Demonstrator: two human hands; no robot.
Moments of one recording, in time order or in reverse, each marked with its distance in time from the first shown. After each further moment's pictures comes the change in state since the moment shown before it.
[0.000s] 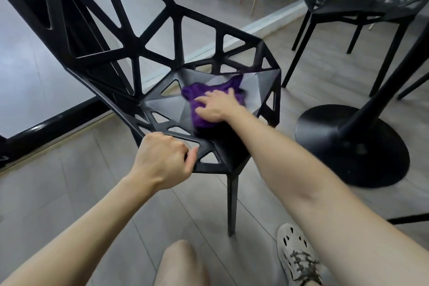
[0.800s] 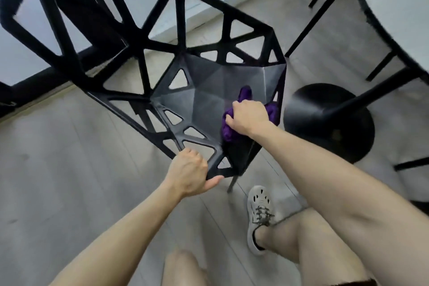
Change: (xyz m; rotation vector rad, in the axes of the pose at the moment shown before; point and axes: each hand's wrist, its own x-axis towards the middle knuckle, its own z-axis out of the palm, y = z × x) left_hand 0.018 0.062 -0.054 -0.173 -0.587 0.119; right_hand -0.097 0.055 -0.047 -0.096 -0.029 0.081
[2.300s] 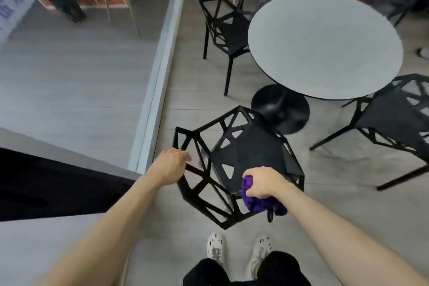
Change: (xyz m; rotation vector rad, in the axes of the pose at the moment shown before) left_hand 0.115 -0.492 -0.356 -0.124 -0.171 0.550; right_hand 0.005 -0.254 -0.372 0.764 -0.423 0.866
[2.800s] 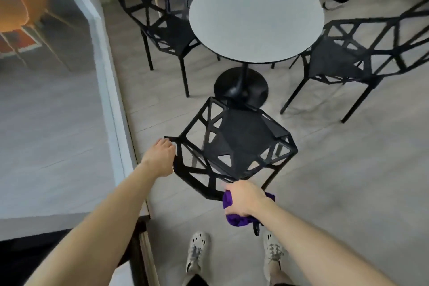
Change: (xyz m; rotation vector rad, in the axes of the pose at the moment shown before) left_hand 0.075 -0.063 -0.019 0.542 -0.087 0.338; right_hand -0.009 -0.134 0.117 0.202 0.138 0.153
